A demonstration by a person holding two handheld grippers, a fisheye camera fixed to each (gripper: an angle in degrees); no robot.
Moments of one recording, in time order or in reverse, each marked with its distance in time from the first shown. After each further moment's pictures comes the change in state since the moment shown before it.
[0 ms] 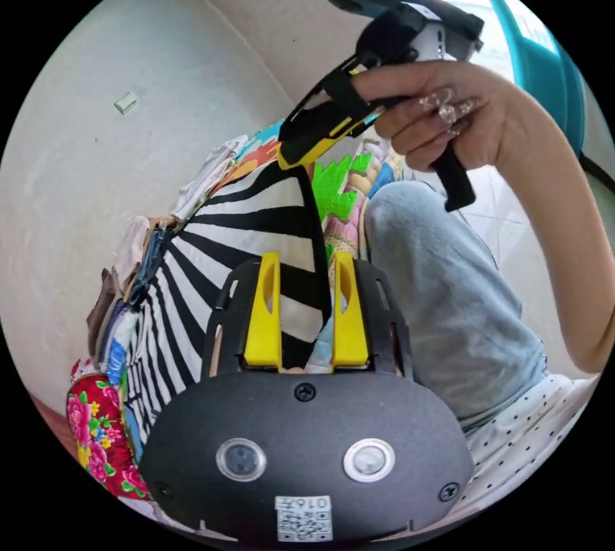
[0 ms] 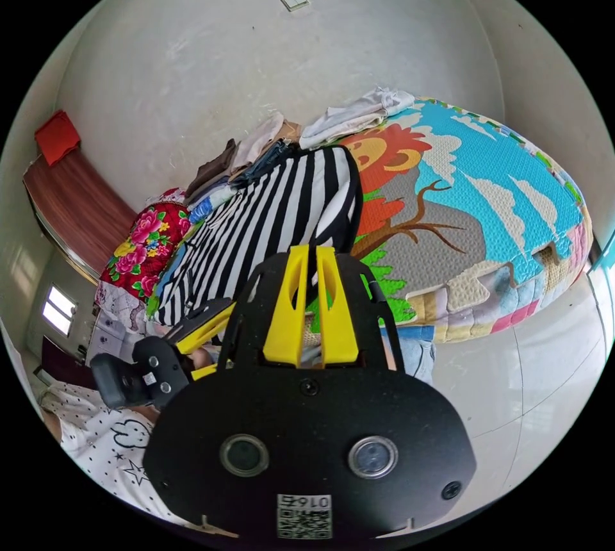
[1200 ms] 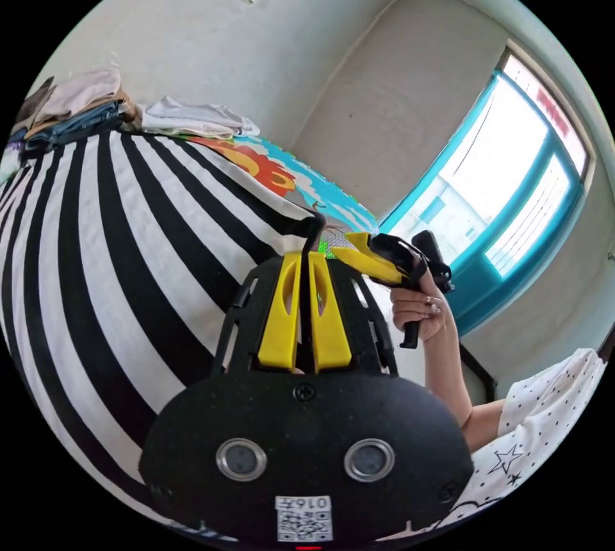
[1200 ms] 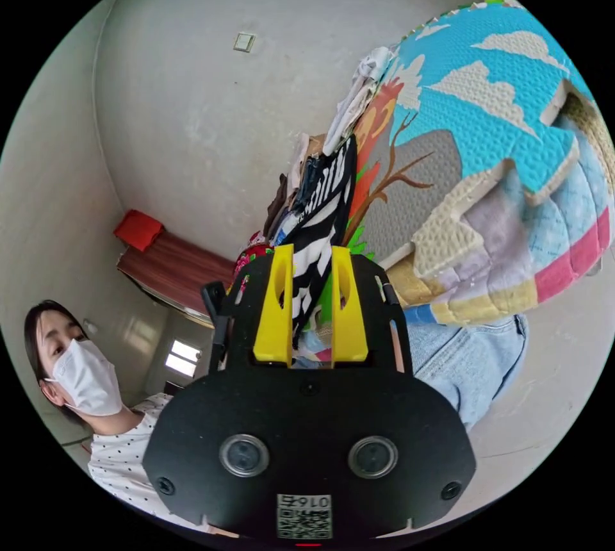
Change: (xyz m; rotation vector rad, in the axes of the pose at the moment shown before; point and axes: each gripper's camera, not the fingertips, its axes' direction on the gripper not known) left arm -0.070 -0.040 0.105 0.231 0.621 -0.667; right arm 0.157 0.096 0.048 0.038 -0.573 0.297
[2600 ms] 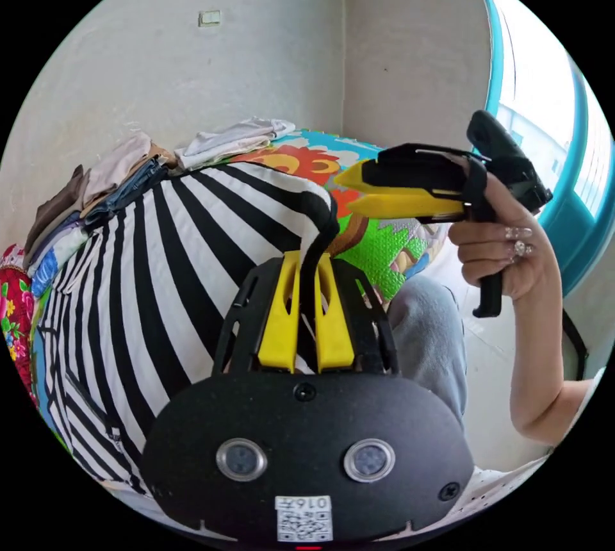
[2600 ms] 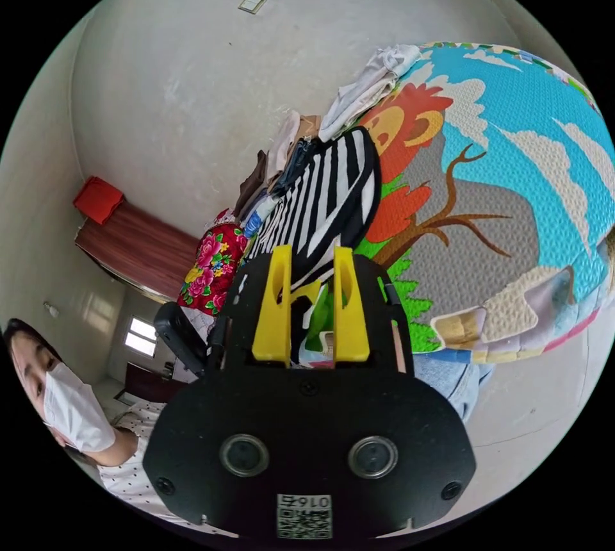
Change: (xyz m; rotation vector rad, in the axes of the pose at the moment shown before) left arm 0.044 0.000 0.065 -0.077 -0.456 0.195; right arm 0.061 0.030 0.179 -0.101 0.210 -0.073
